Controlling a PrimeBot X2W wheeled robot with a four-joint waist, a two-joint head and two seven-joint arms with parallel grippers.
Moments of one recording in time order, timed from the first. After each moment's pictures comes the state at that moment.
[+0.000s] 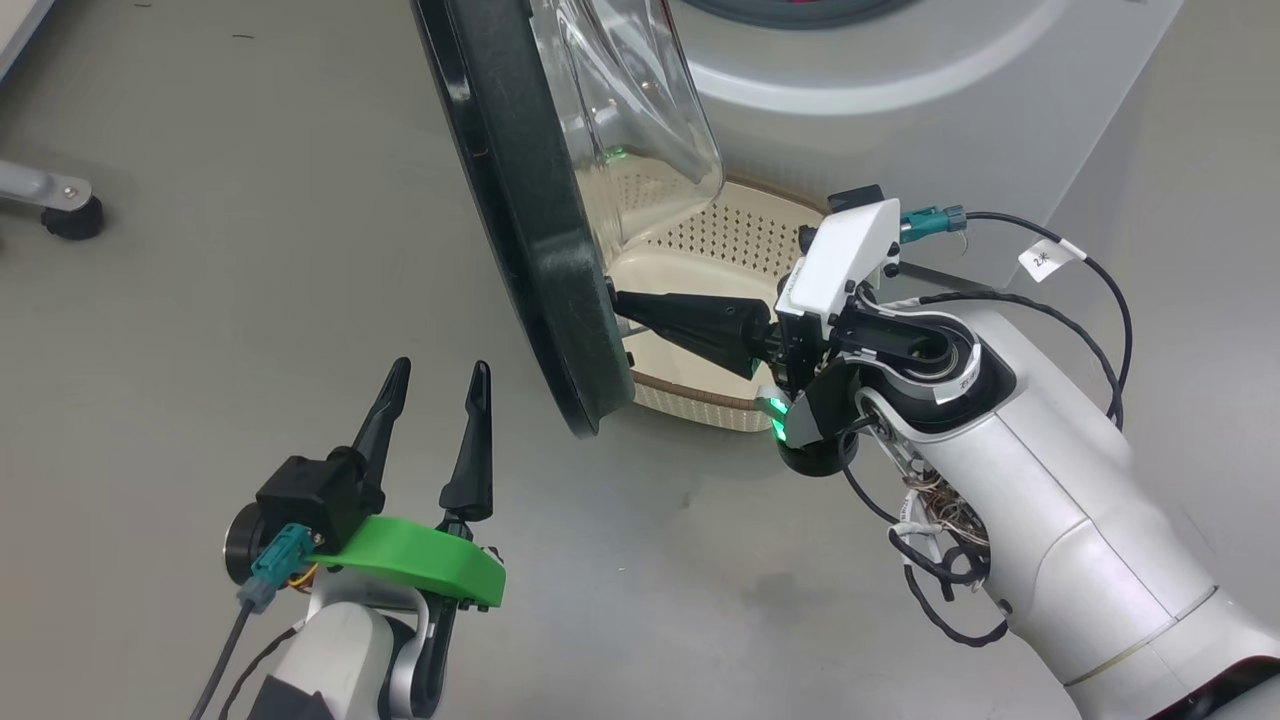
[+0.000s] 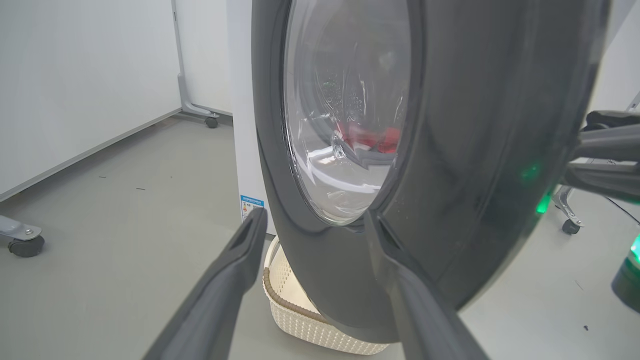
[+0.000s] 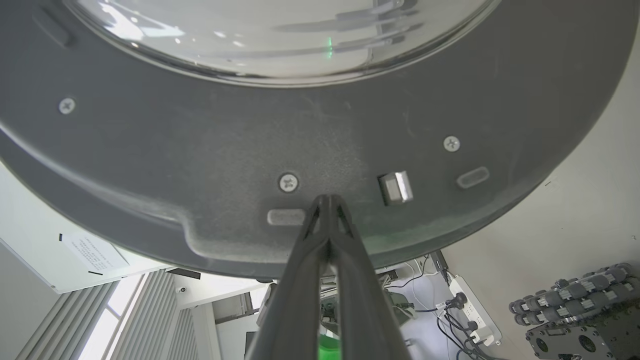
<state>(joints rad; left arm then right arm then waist) -0.25 0.03 -0.36 0.23 -0.48 0.01 -0.25 -0.75 -0.08 0.64 0.44 1.97 -0.09 0.63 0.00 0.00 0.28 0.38</state>
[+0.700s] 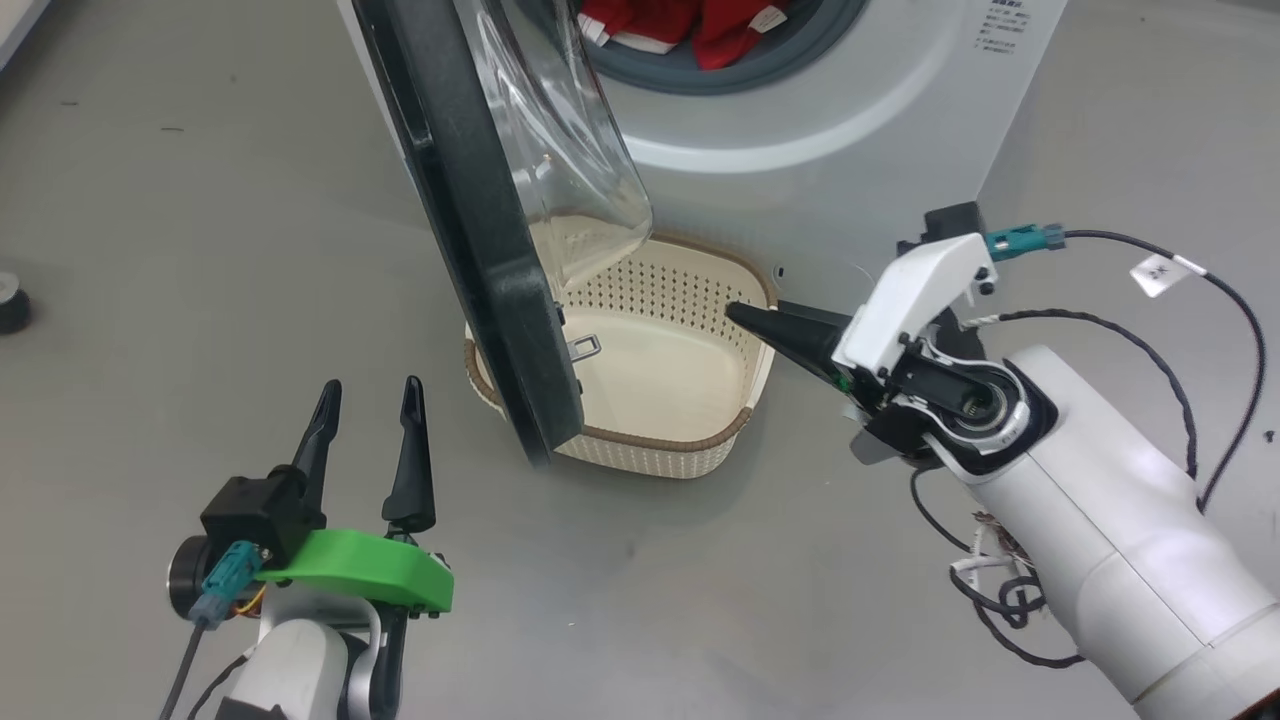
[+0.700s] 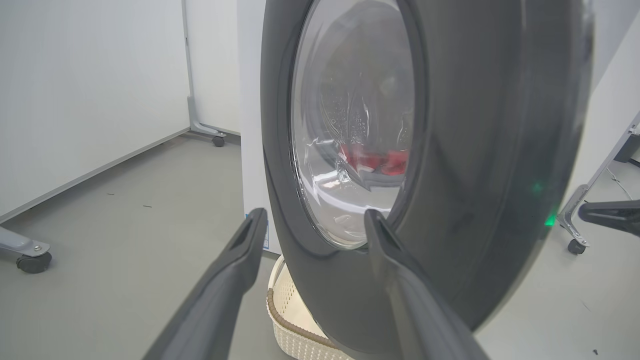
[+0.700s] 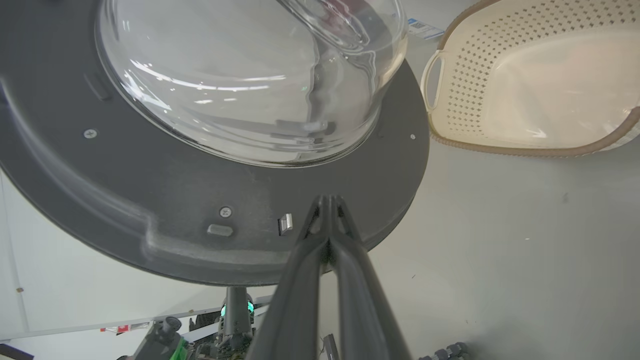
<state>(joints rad) -0.22 0.03 -0.26 0.26 -0.45 0.02 -0.25 -0.73 -0.16 0.70 0.52 1.77 0.05 0.48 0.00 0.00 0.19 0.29</state>
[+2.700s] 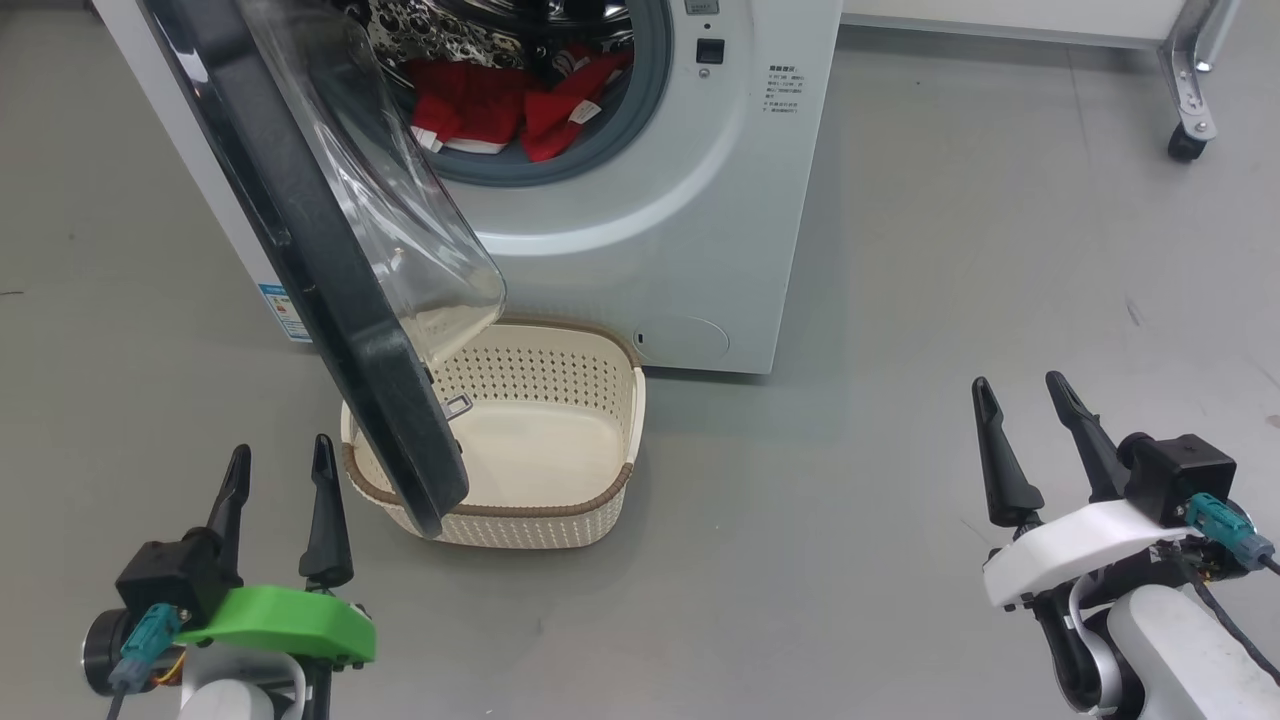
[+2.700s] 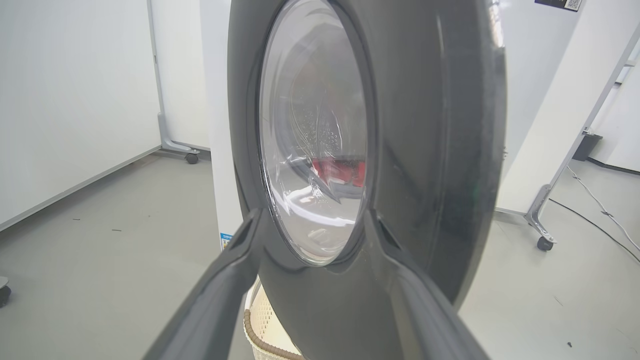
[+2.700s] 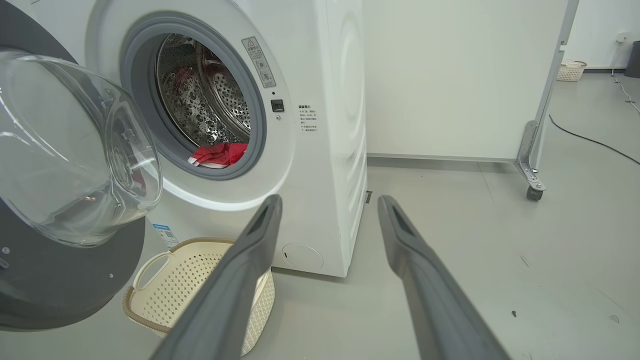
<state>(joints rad) -0.11 0.05 -0.09 0.25 -0.39 -0.03 -0.25 -0.18 -0.38 0.50 0.19 0.71 -0.09 -0.26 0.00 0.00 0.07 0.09</state>
